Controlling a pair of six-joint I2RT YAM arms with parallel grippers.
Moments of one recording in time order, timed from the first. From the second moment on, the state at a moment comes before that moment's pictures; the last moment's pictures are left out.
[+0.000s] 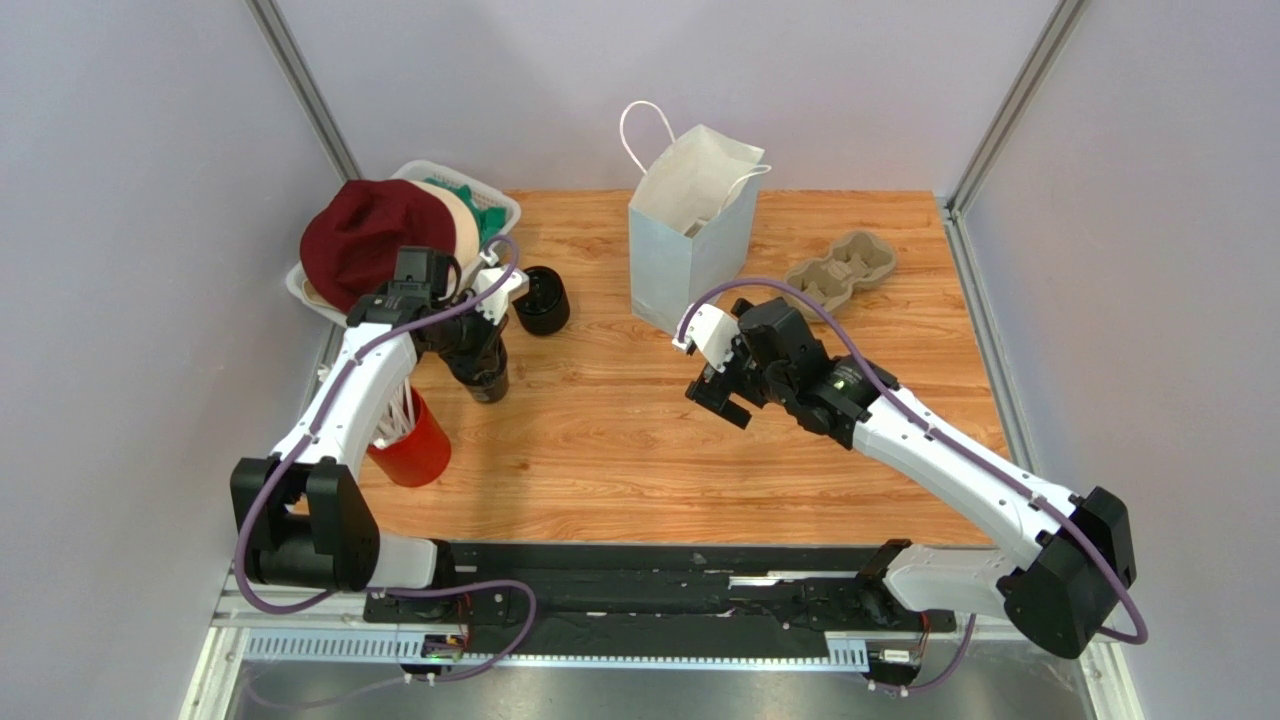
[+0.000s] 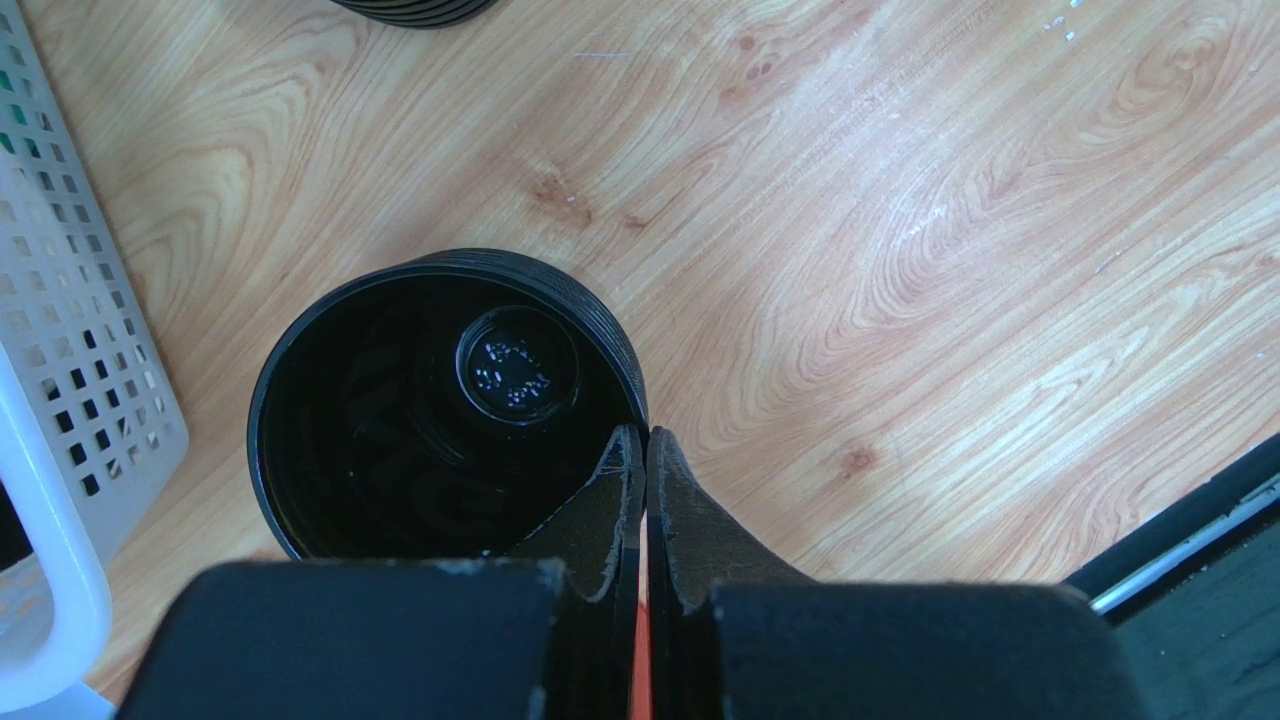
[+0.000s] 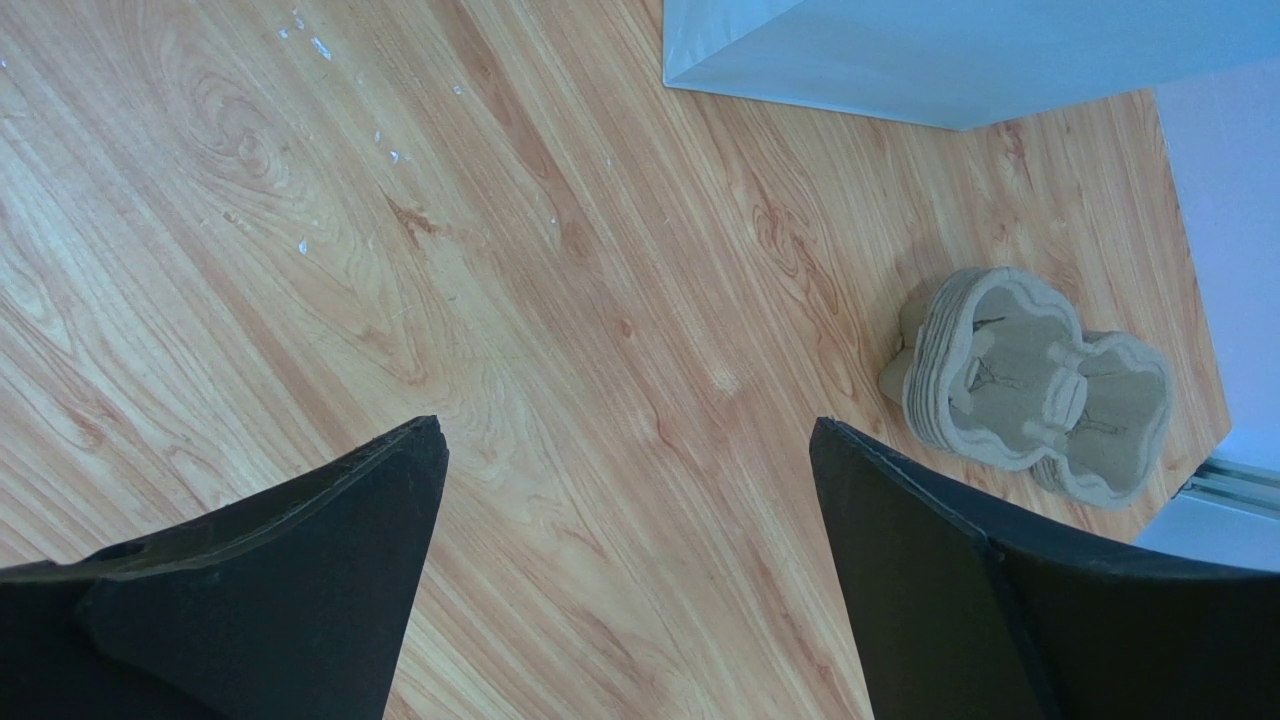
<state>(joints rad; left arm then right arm) -0.07 1.37 1.12 -0.79 0.38 0.54 0.73 1.21 1.01 -0.52 0.12 -0.49</state>
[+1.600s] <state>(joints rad) -0.08 1.11 1.11 -0.71 0.36 0.53 0.74 1.21 1.01 -0.52 0.13 -0.49</state>
